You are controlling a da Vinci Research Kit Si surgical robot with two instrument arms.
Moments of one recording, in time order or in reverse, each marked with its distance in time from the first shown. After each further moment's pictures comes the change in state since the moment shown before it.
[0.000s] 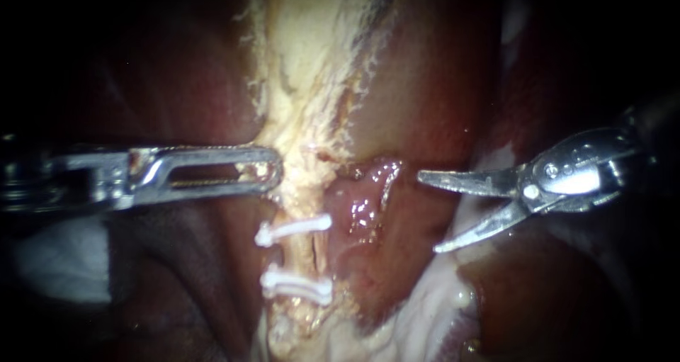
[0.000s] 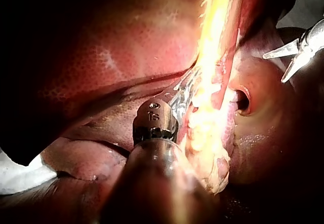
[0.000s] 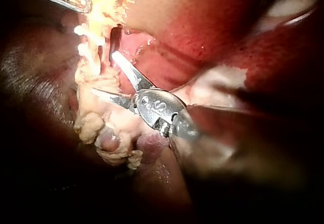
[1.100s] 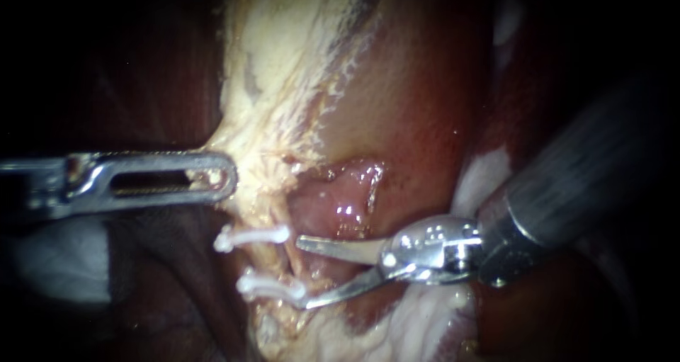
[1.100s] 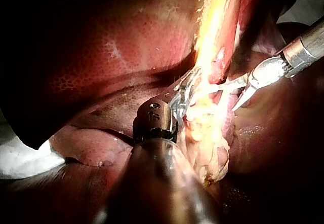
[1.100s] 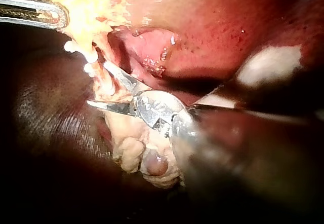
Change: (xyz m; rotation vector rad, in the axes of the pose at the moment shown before) right arm -0.005 -0.003 0.017 0.212 -0.042 0.200; left arm 0.000 -0.001 -0.005 0.003 -0.033 -0.008
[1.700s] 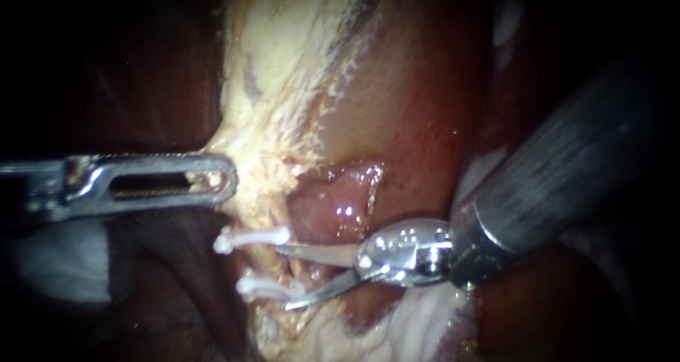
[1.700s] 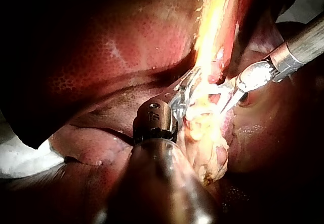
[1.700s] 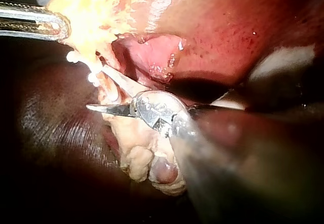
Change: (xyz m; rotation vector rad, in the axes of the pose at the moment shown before) right arm 0.000 0.001 0.002 0.022 0.003 0.026; left arm 0.000 0.000 0.000 -0.001 -0.001 -0.001
